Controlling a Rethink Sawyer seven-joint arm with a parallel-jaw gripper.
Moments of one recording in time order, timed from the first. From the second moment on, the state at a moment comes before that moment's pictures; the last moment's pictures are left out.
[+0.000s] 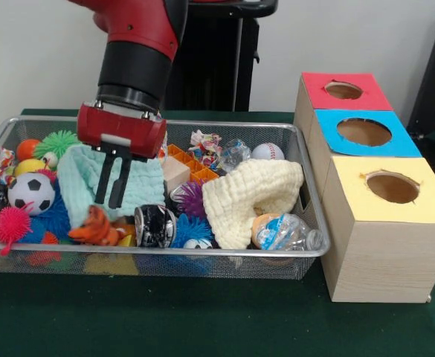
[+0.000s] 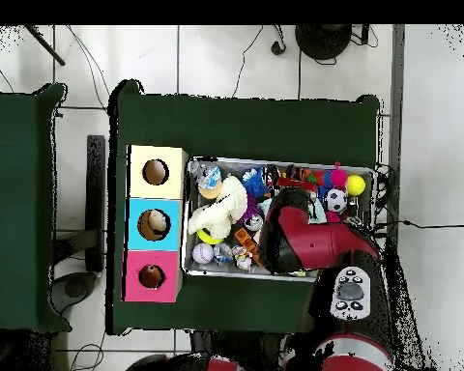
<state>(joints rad) -0.24 -0.47 -0.24 1.54 -0.53 -0.32 2.14</state>
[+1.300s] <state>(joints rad) -0.24 -0.52 -0.29 1.57 -0.48 -0.32 2.14</state>
